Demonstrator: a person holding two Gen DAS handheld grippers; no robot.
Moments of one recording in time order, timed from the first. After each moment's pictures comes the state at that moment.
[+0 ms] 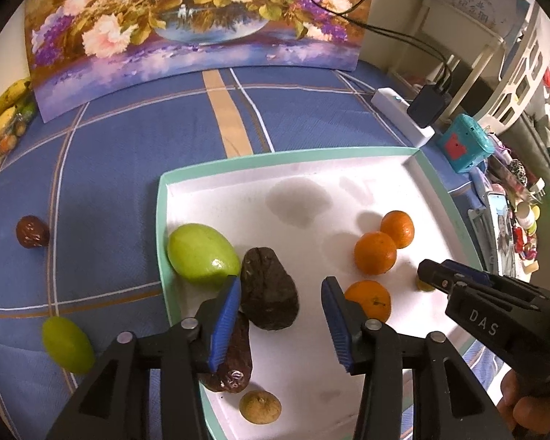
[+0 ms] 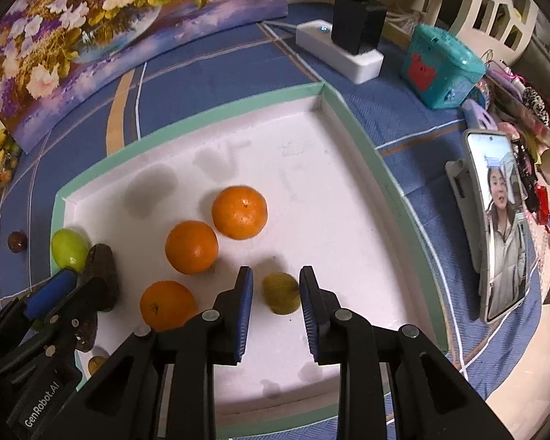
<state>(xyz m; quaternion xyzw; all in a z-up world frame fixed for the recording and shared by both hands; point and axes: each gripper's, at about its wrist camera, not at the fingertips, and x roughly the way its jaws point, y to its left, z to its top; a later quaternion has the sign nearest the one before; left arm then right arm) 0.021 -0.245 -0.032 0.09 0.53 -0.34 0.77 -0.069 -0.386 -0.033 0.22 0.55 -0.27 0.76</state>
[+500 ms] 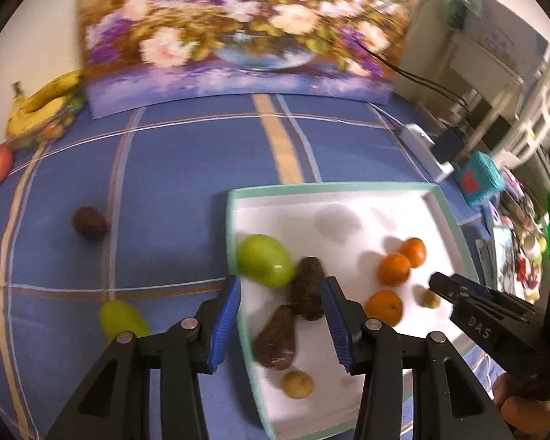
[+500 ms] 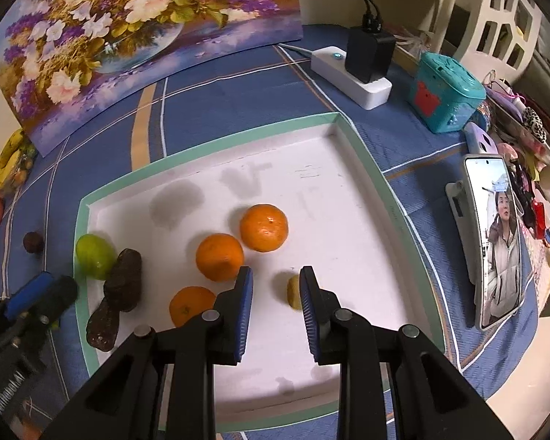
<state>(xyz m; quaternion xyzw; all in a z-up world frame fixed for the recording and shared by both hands) 0.032 -0.196 0.001 0.06 0.52 -0.27 0.81 -0.064 -0.372 -0.012 0.21 0.53 -0.26 0.78</state>
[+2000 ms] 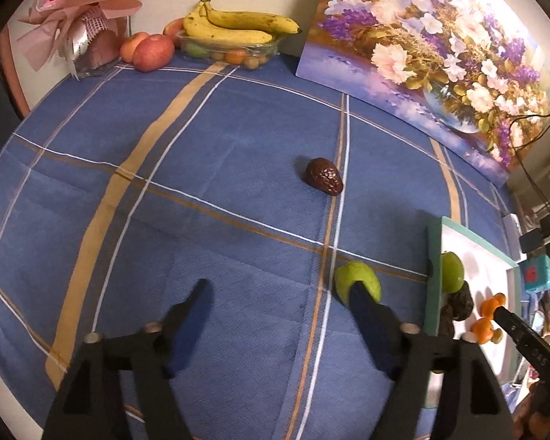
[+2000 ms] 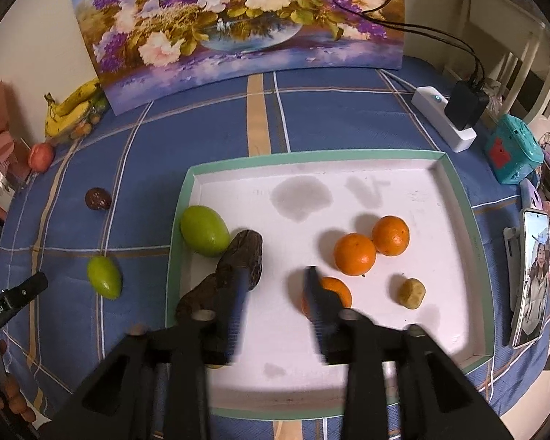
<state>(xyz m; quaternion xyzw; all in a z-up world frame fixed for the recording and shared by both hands) 0.058 -0.011 -0.008 -0.06 0.55 -0.09 0.83 -0.029 -0.293 0.007 0.16 0.52 -0.15 0.82</state>
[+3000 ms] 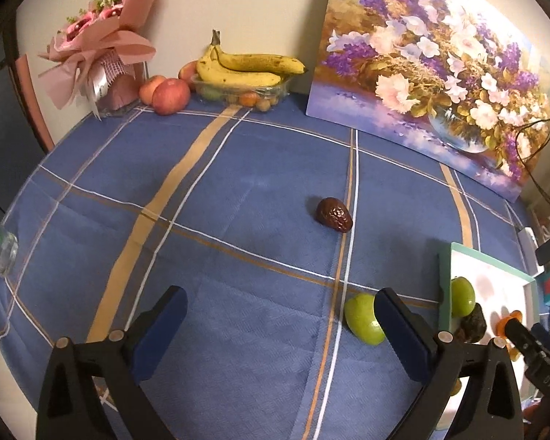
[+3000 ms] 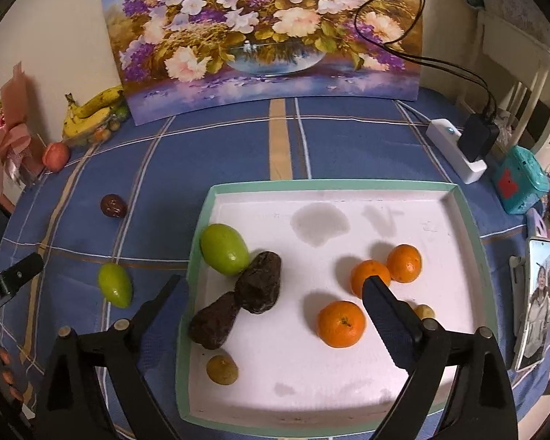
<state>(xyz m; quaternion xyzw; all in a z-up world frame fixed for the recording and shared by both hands) 0.056 -0.014 0.012 -0.03 0.49 -0.06 0.87 -0.026 -0.279 0.015 0.13 0.48 -0.13 0.86</state>
